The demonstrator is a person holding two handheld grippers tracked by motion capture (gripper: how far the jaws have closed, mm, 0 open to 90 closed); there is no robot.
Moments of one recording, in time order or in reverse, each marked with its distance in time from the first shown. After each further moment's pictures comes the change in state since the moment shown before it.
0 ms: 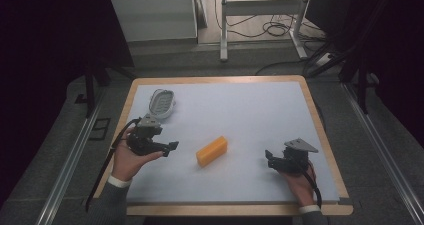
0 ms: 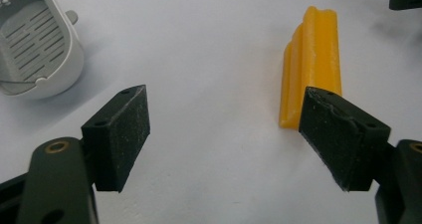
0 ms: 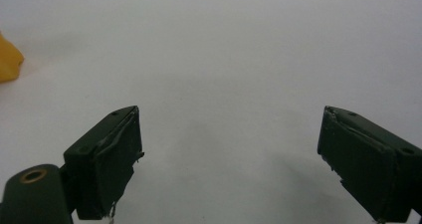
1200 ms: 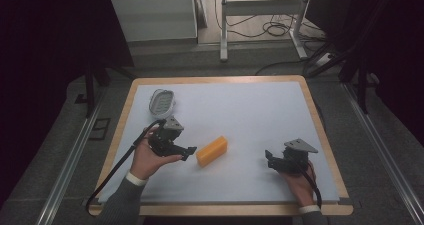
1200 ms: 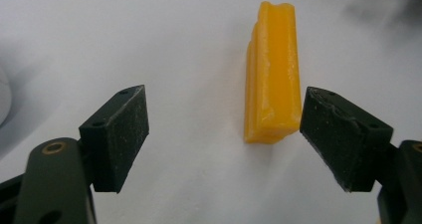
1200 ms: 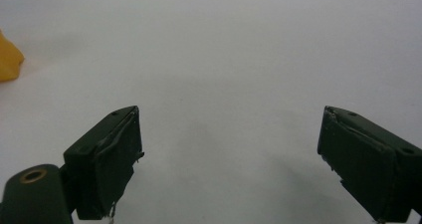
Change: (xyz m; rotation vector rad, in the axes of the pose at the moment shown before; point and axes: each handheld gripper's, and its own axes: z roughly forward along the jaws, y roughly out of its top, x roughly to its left) left arm -0.035 0.022 0.034 0.072 -0.058 0.107; right arm 0.001 0.000 -0.001 -0.005 -0.002 -0.007
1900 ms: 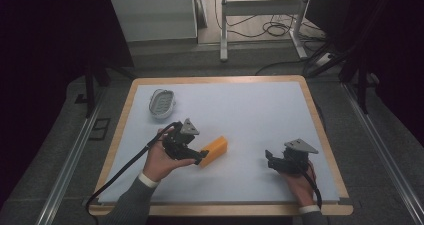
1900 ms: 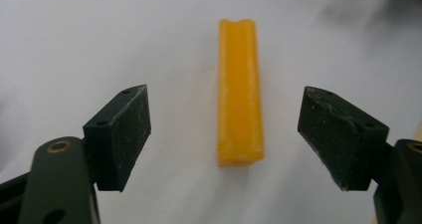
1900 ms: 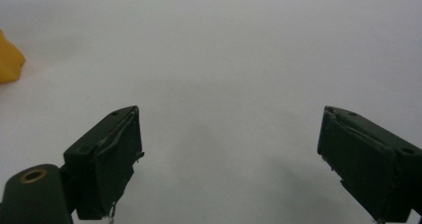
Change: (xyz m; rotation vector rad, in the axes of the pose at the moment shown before) left arm -0.032 0.017 0.013 0.004 -0.015 0.092; right arm 0.000 0.000 -0.001 -0.010 -0.003 0.000
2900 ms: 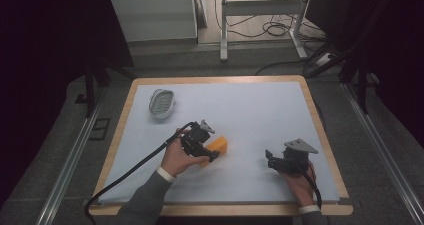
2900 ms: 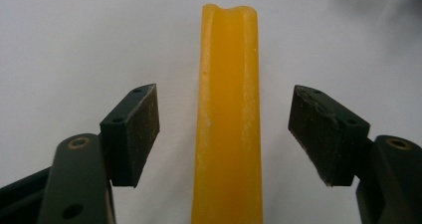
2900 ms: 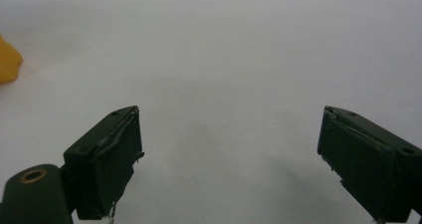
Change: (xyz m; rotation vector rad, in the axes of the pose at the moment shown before) left arm 0.002 0.014 0.058 0.108 -0.055 -0.081; right arm 0.000 0.000 0.000 0.002 -0.004 -0.001
